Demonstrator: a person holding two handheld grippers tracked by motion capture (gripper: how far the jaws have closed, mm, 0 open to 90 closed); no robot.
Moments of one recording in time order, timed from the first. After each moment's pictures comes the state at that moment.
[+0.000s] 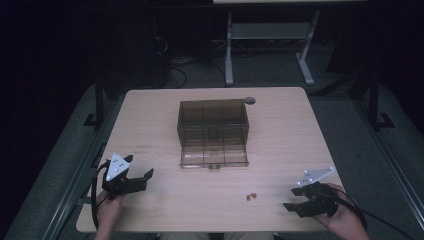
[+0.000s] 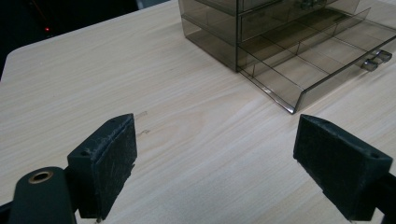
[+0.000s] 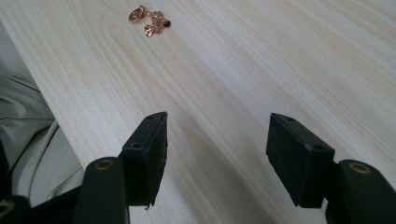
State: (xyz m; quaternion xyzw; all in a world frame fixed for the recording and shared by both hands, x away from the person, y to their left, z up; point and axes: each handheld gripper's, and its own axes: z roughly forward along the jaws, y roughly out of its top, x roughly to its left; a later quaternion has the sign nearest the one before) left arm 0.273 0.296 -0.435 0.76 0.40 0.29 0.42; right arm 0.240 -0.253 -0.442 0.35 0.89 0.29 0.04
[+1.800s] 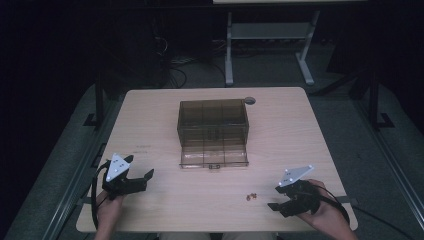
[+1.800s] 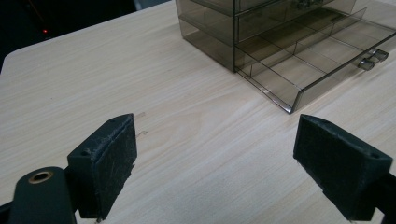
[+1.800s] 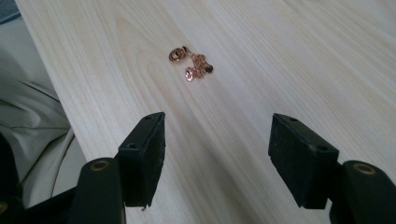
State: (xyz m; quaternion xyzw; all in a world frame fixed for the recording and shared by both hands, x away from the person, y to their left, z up) left arm 0.272 0.297 -0.435 0.76 0.40 0.29 0.42; right arm 0.247 -0.208 -0.434 0.30 0.91 0.29 0.04
